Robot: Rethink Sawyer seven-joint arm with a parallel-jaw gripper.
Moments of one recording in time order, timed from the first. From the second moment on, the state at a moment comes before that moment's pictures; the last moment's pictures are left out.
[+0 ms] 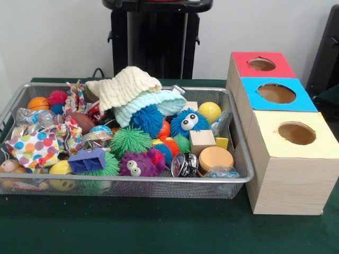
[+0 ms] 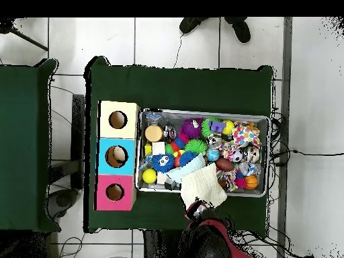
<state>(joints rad) -0.34 -1.18 -0.24 2.25 0.02 0.35 1.80</state>
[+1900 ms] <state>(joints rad) -0.94 -0.88 0.04 2.27 -0.55 -0.03 1.80</state>
